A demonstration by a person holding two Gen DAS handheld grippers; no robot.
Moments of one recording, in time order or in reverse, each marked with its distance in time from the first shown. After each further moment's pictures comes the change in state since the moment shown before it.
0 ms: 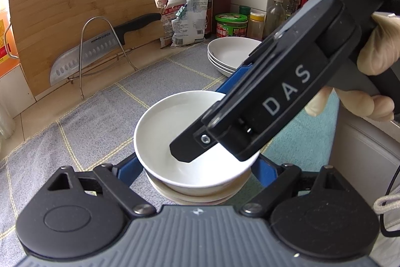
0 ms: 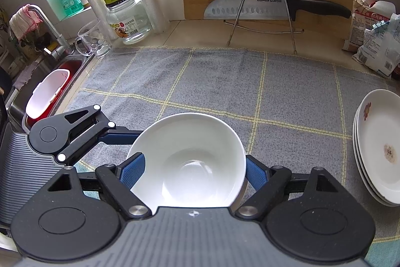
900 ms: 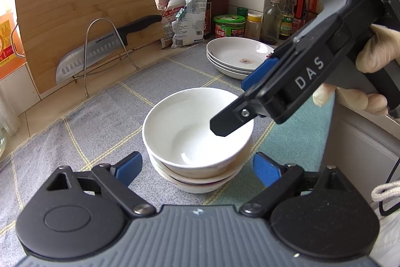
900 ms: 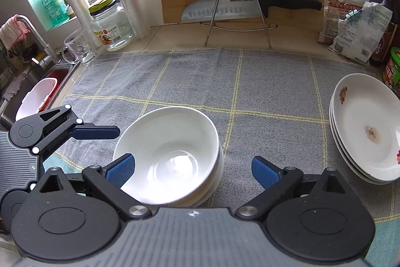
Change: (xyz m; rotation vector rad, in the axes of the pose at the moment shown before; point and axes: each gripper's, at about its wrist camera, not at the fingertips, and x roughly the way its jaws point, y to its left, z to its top) left arm -0.017 0.001 -0.011 0.005 -0.011 0.001; right arm -0.014 -0.016 -0.024 0.057 -0.041 -0.067
